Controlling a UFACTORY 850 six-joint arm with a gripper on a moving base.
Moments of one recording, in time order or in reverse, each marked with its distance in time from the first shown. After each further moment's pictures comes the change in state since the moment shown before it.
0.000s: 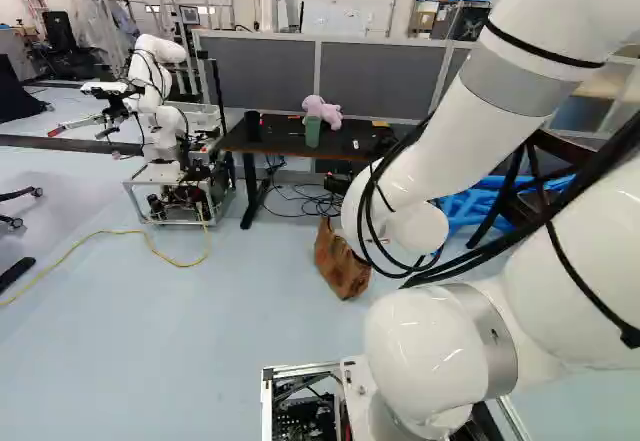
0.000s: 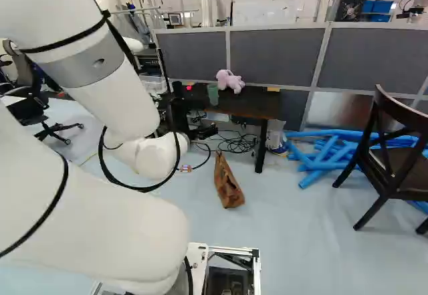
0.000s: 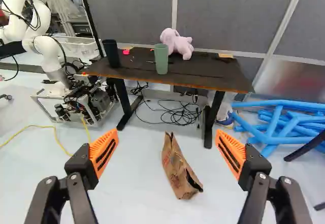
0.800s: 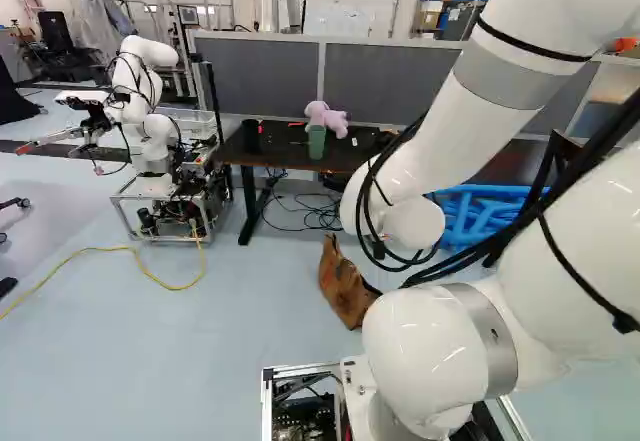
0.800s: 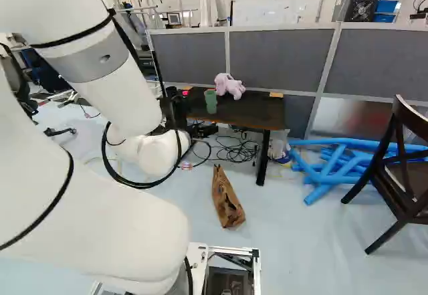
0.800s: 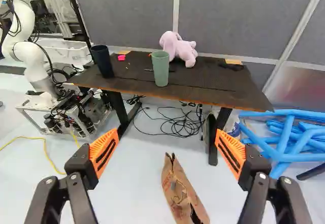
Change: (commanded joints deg) arm 0.0 -2.5 -2.2 0.0 0.0 0.0
